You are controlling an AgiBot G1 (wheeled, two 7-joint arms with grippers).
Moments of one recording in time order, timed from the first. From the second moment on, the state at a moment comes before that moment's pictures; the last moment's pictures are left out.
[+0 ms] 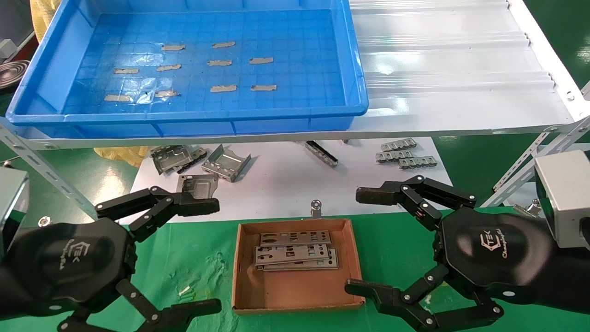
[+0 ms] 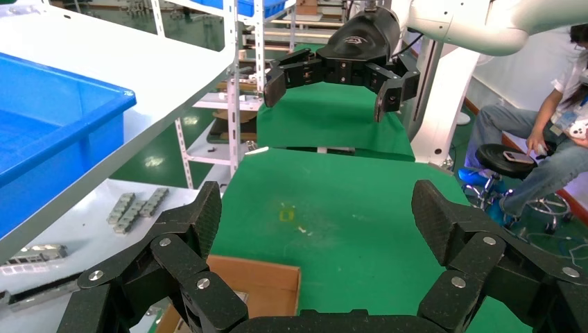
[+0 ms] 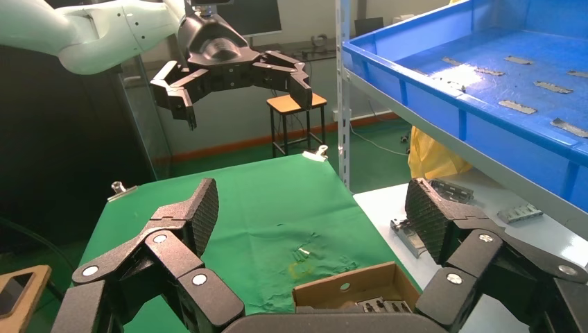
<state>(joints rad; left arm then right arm) -1.07 0.61 0.28 -1.28 0.73 1.50 -0.19 1.10 -0.56 -0.40 1.24 -0.63 -1.43 0.11</state>
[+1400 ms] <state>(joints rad) -1.07 0.61 0.28 -1.28 0.73 1.50 -0.19 1.10 -0.56 -0.40 1.24 -0.63 -1.43 0.11</state>
